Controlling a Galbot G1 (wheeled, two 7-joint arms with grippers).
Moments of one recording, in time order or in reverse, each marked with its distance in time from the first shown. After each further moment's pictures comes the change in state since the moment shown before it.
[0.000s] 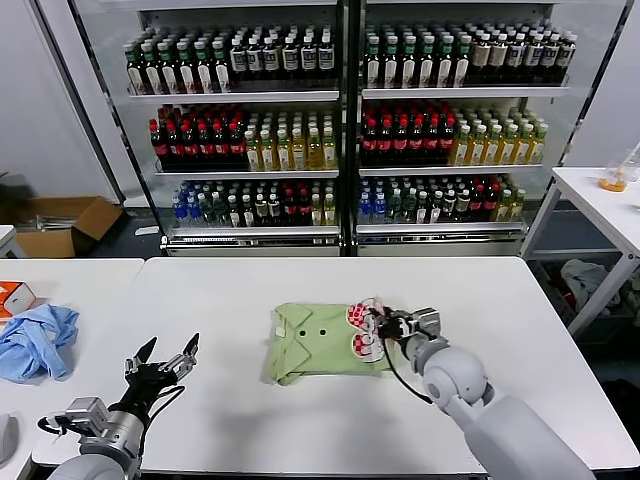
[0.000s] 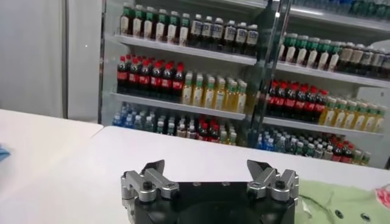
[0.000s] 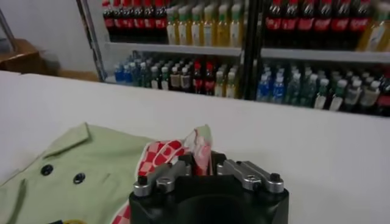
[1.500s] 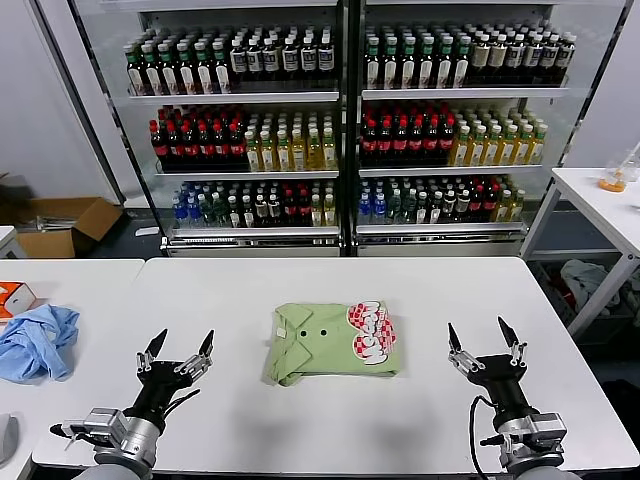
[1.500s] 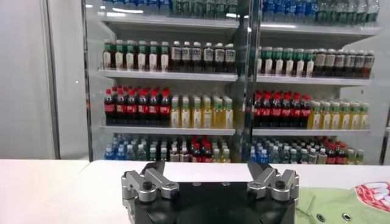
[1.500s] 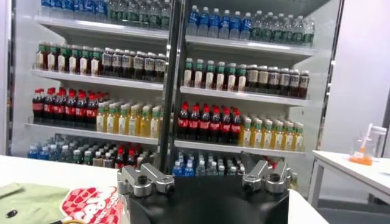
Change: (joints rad) left arm 0.026 -0.052 0.054 -0.067 0.206 -0.060 0.009; right arm -0.769 0.042 0.550 0.451 -0.383 0.406 0.030
